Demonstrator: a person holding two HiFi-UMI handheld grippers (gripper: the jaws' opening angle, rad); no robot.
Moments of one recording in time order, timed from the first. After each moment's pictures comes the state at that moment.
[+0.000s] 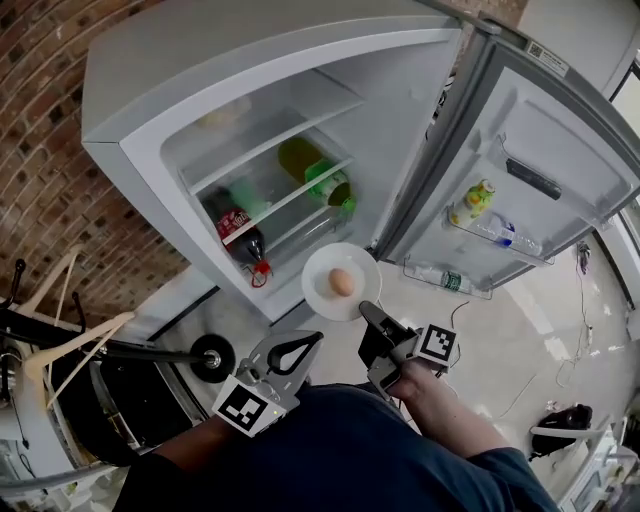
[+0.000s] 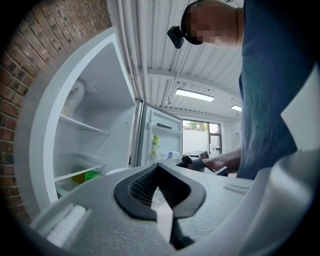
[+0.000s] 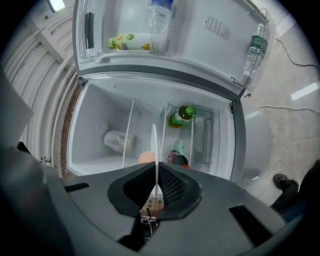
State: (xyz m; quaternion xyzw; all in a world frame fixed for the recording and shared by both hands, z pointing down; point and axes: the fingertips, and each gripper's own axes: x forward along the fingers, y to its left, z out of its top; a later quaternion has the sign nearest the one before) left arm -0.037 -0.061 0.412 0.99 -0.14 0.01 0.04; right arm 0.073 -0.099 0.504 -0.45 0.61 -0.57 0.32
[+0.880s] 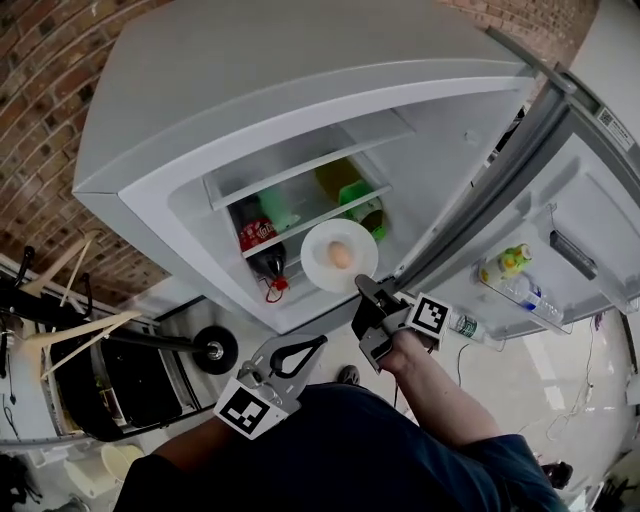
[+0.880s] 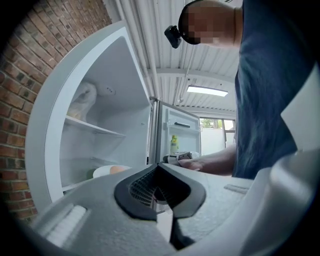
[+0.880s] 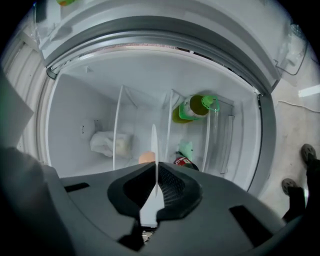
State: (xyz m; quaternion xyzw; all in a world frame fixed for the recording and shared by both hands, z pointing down) left arm -0.026 -0.123 0.408 0.97 -0.23 0.01 0.04; right arm 0.073 -0.241 0.506 -0.40 0.63 -0.60 0.29
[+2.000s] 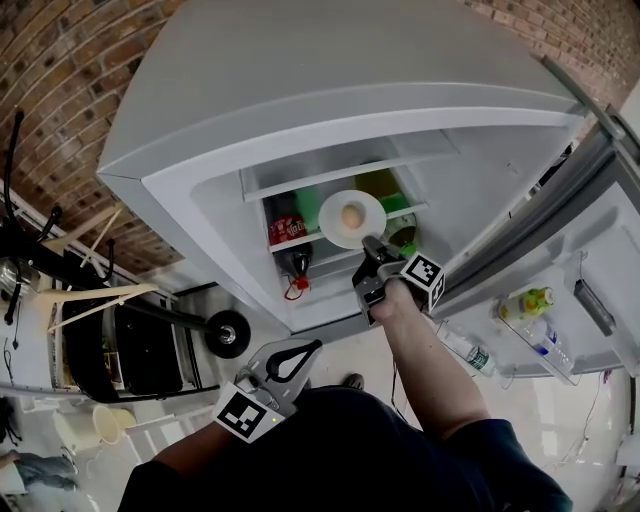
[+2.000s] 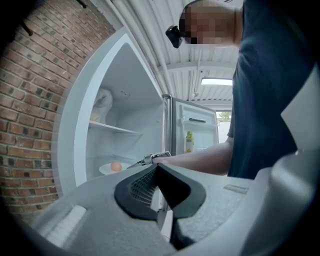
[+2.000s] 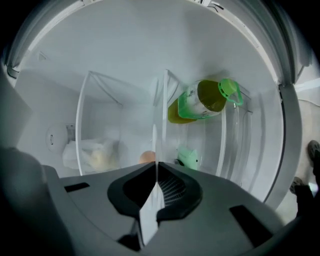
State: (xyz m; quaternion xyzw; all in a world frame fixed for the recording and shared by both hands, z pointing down) left arm -0.044 -0.130 0.414 0.94 -0.33 0.03 0.03; right arm 0.052 -0.368 0.533 -0.39 0.60 -0.63 0.30
